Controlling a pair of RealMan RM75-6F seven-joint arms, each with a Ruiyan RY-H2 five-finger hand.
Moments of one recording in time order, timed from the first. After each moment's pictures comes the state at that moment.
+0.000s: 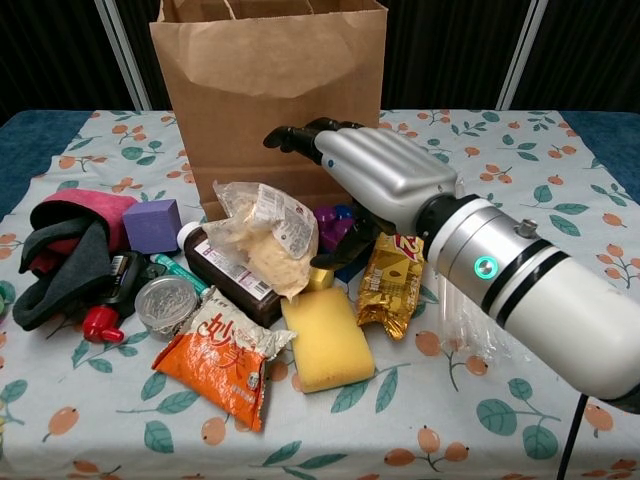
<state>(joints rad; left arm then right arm) -0.19 -1.26 -0.03 -1.18 1.57 1.52 -0.38 0.70 -1.92 0.16 -1.39 -1.34 1.13 -0.40</state>
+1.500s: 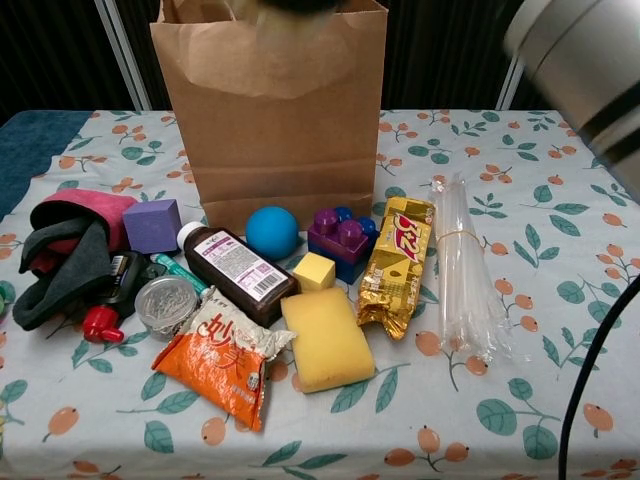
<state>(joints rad) -0.20 -1.26 -0.03 -1.21 1.60 1.52 -0.38 0.68 -1.70 0.33 -1.87 -1.57 1.36 -0.48</state>
